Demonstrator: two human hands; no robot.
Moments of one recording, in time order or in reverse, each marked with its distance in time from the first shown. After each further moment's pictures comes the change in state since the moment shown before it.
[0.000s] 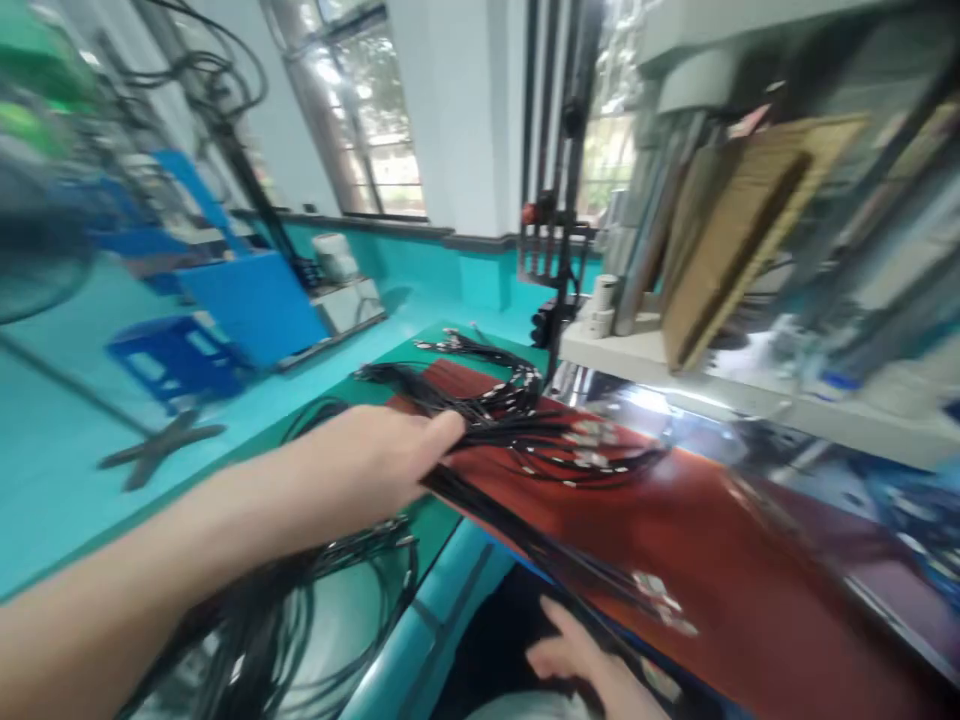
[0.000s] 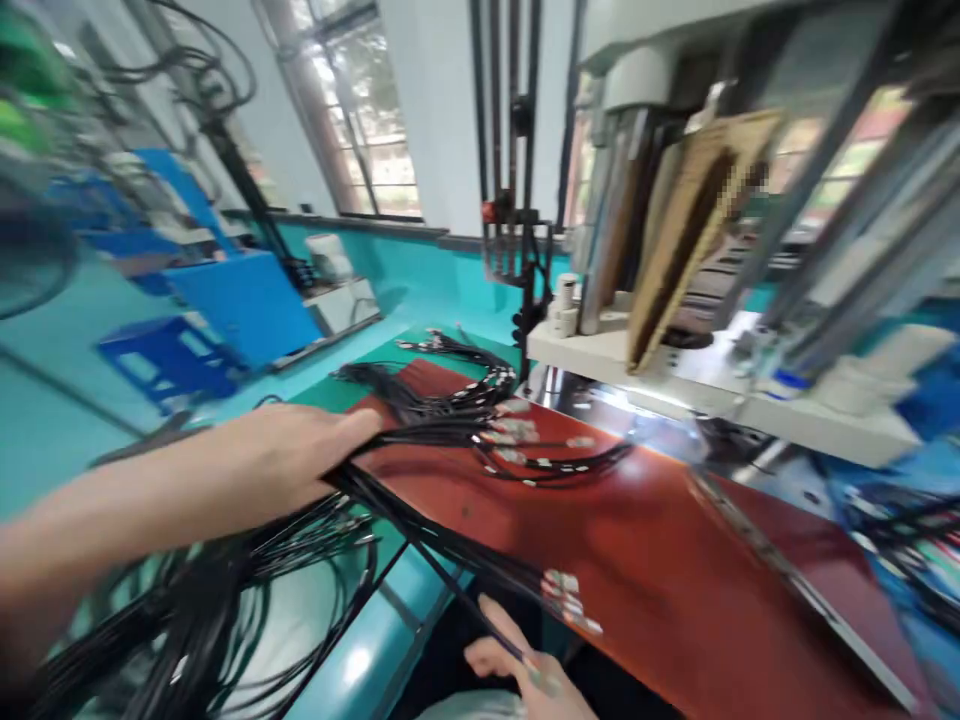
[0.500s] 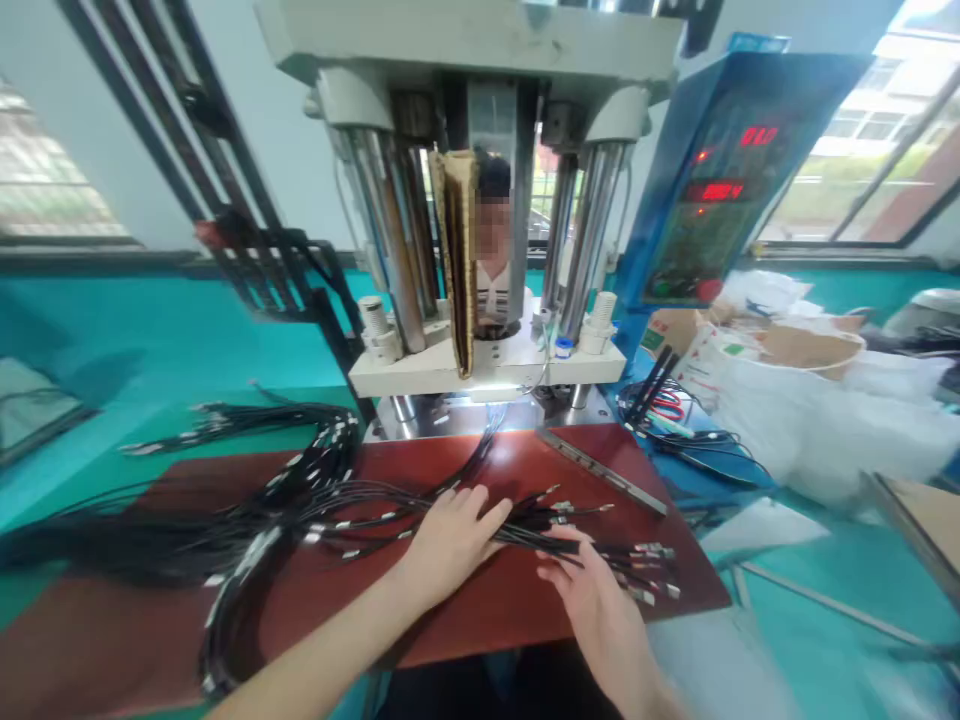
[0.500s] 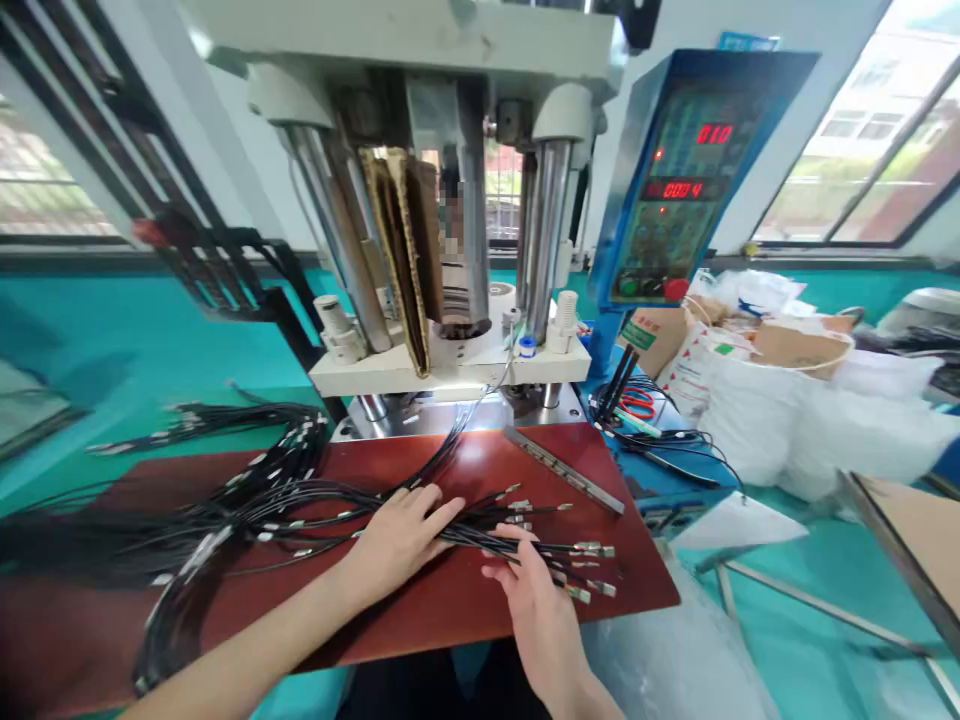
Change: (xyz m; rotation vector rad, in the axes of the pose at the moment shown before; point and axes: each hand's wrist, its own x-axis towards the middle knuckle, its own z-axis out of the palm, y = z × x) left_hand 0.172 0.166 0.139 -0.063 0.350 0.669; right_hand -0.051 0.013 -0.061 1.111 1.076 -0.263
